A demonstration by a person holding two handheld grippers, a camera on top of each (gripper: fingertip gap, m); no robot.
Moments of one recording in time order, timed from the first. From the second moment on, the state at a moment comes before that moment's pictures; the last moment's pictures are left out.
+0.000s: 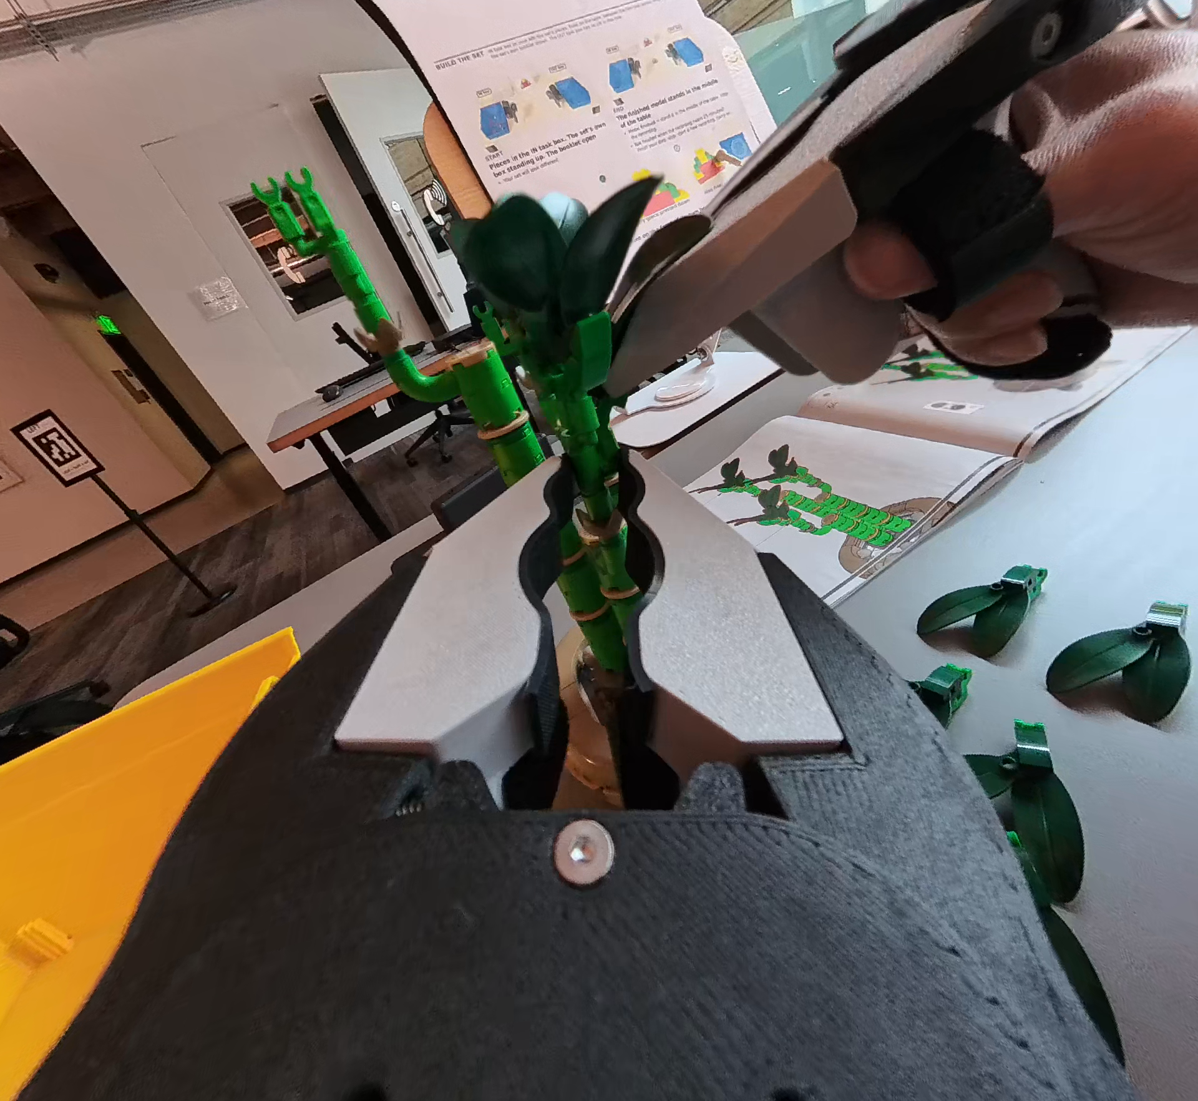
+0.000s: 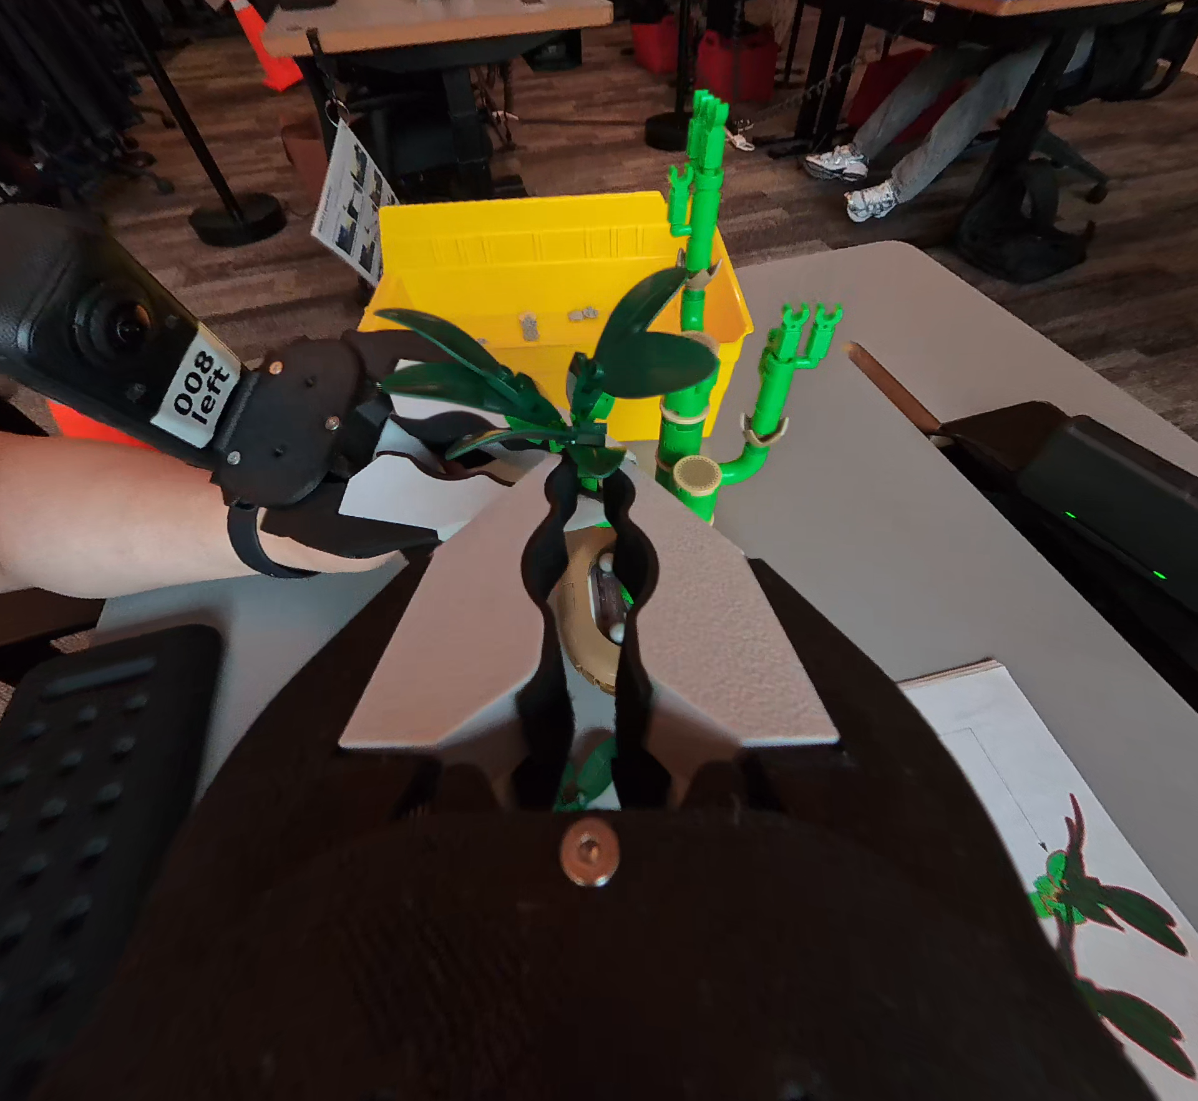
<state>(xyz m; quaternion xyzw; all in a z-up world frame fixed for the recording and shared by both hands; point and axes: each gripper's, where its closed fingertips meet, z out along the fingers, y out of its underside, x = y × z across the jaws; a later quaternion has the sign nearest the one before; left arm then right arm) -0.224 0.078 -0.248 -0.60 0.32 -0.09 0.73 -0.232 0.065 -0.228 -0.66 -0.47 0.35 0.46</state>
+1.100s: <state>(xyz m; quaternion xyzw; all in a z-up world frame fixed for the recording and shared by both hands) -0.230 0.082 -0.248 -0.61 0.29 -0.12 0.73 -0.240 0.067 -0.230 -0.64 -0.47 0.35 0.50</state>
